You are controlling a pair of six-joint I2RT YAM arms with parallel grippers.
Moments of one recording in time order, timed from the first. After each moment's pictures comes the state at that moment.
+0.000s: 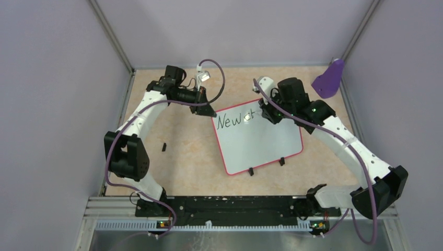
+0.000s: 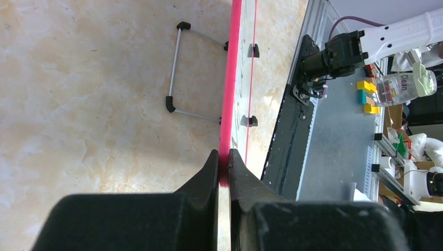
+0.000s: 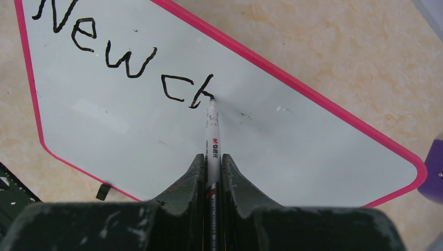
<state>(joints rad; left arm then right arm) -0.24 1.66 1.47 -0.81 1.07 0.21 0.57 1.26 1.30 -0.72 -0.10 -0.28</state>
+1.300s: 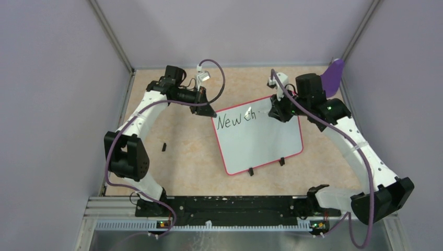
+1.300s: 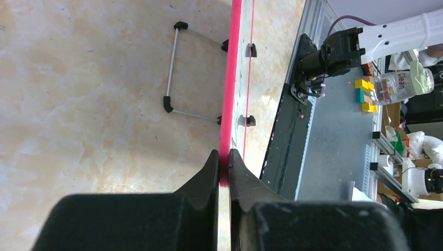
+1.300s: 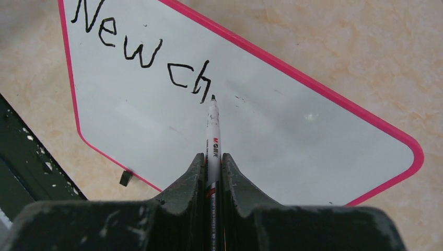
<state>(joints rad) -0.24 1.66 1.47 -0.82 1.08 0.22 0.44 1.21 1.31 -0.79 -0.32 -0.28</state>
